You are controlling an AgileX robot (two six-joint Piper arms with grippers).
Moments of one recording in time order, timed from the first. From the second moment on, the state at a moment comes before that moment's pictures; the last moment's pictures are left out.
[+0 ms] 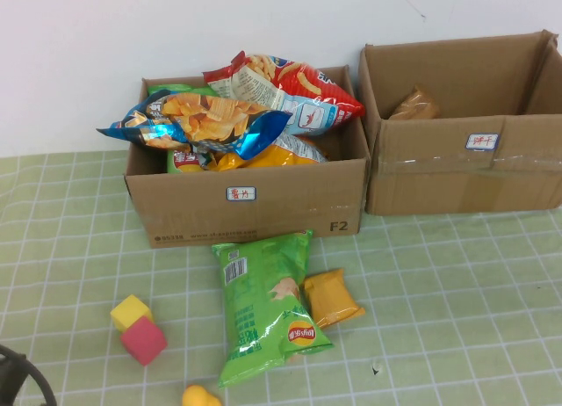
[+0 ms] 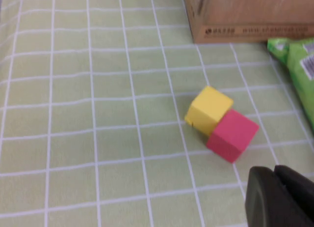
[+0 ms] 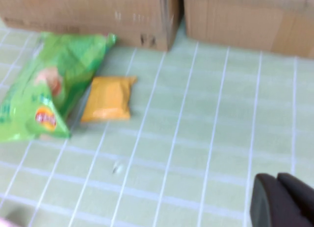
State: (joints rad) right arm 0.31 0.77 -0.51 0.22 0.47 -0.15; left arm -0.03 0.59 -0.28 -0.28 0.34 0.12
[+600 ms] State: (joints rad) right arm 0.31 0.51 -0.42 0.26 0.67 -0.23; left arm -0.26 0.96 -0.82 -0.38 0.66 0.25
